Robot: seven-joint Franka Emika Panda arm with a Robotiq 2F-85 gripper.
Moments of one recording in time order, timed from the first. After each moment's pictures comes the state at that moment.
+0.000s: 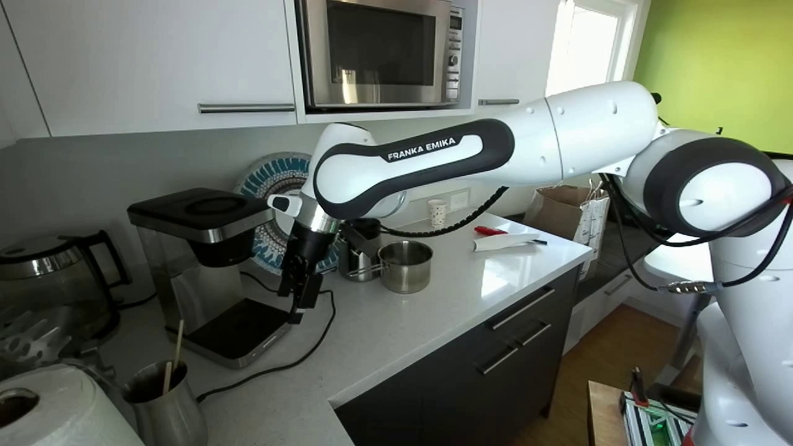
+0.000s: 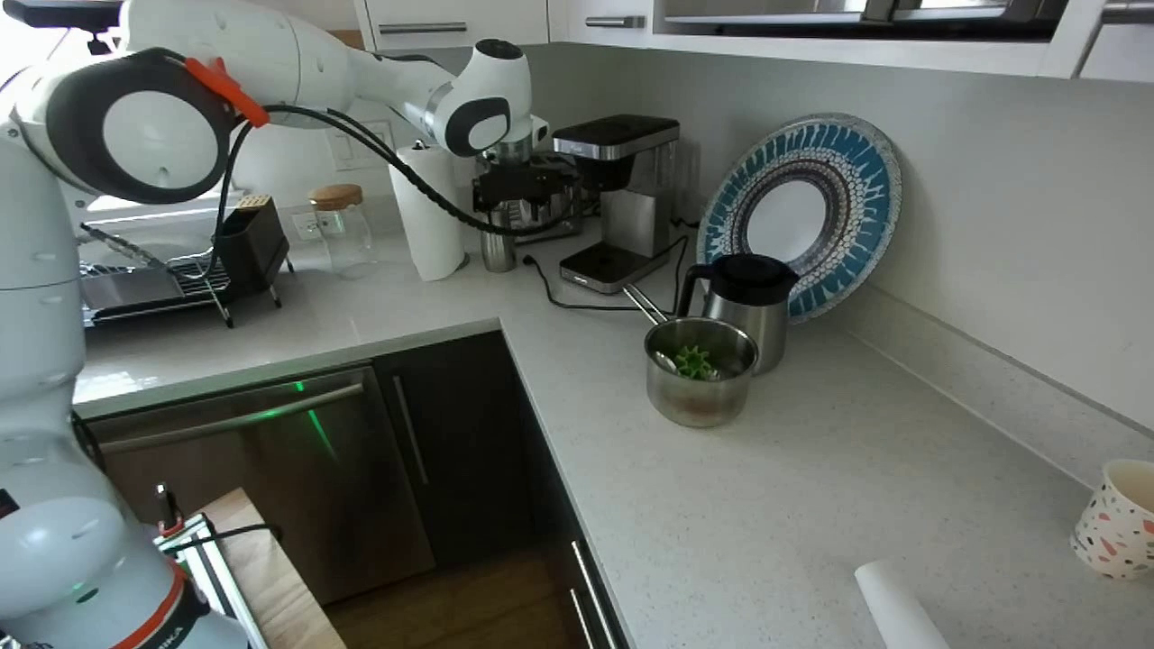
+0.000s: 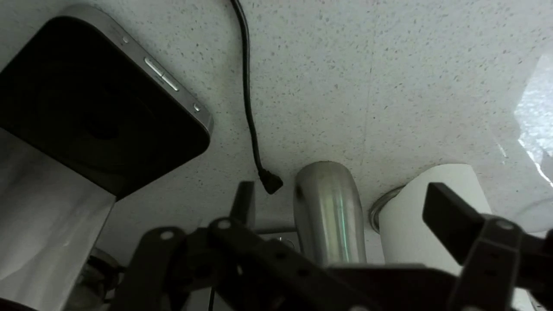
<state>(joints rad) 0.17 0.35 -0.01 -1.53 0.35 2.18 -0.98</state>
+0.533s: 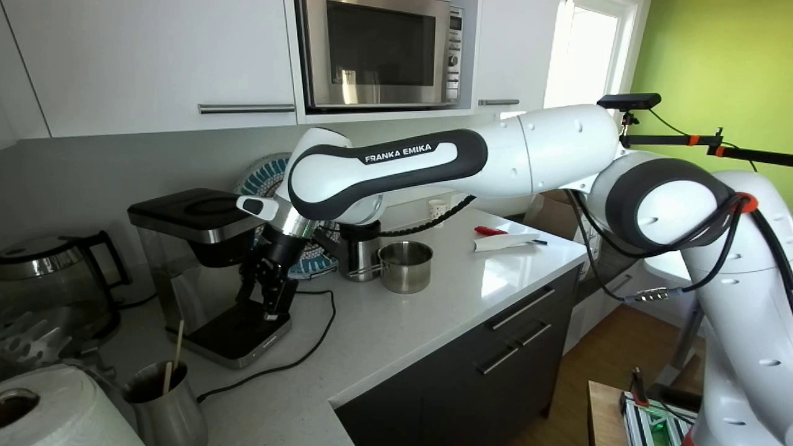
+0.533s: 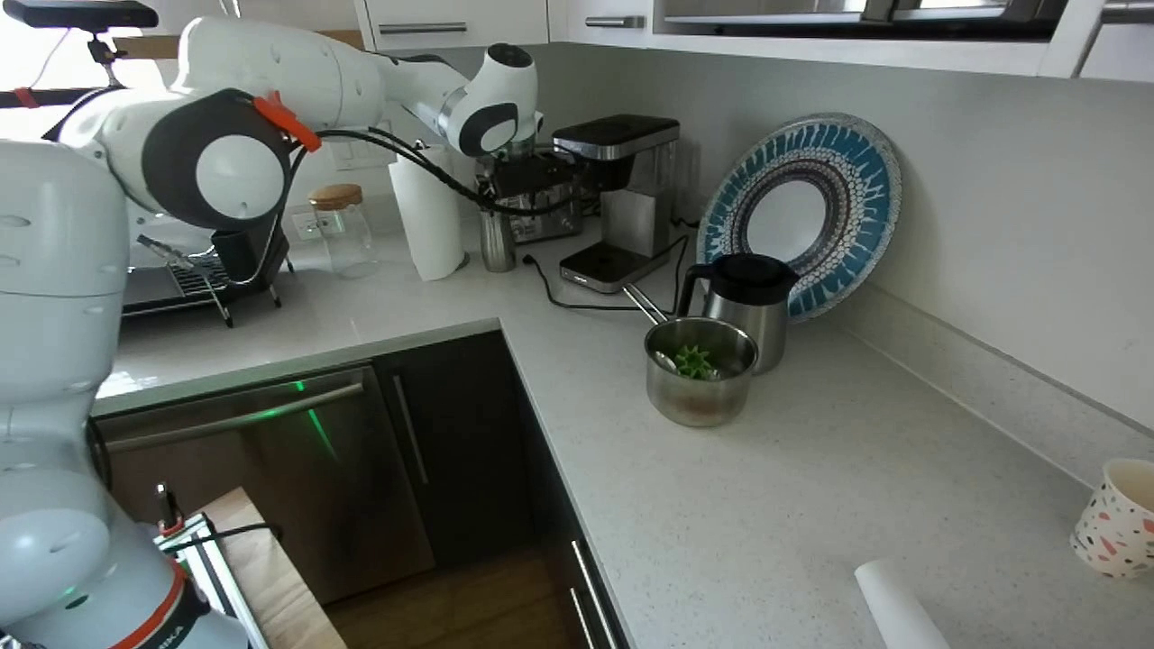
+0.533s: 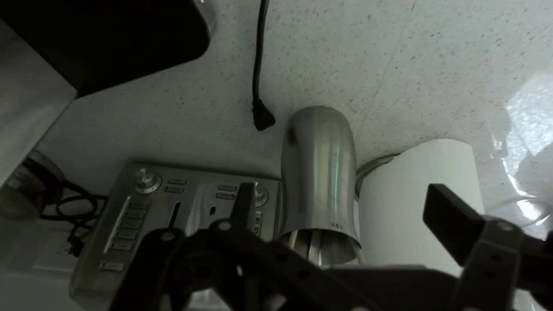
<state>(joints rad) 0.06 0.50 0.16 -1.34 0.36 2.18 -1.20</state>
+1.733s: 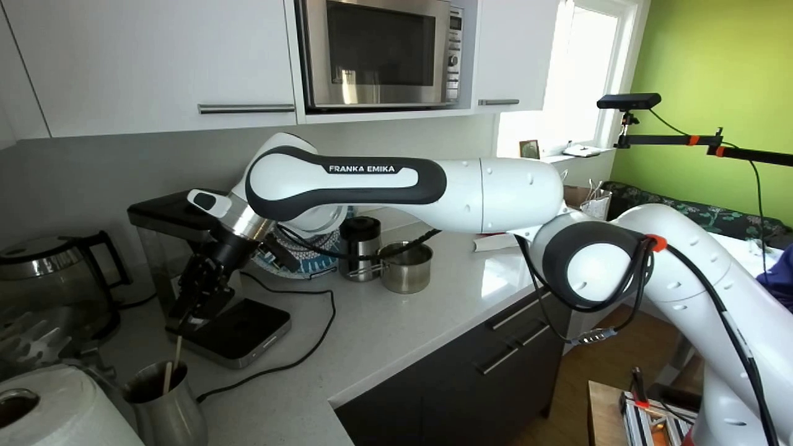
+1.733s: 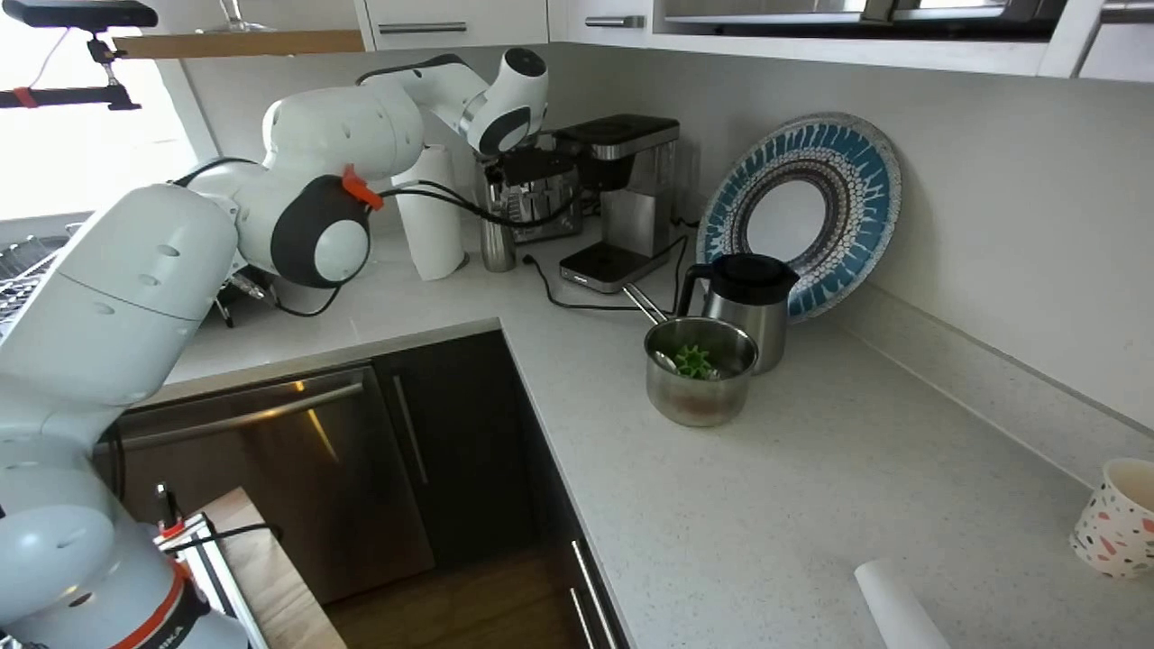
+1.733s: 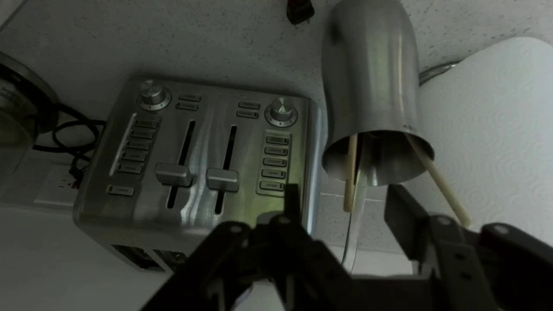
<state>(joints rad) 0.10 0.82 0.25 -0.83 0.38 2.11 -1.14</state>
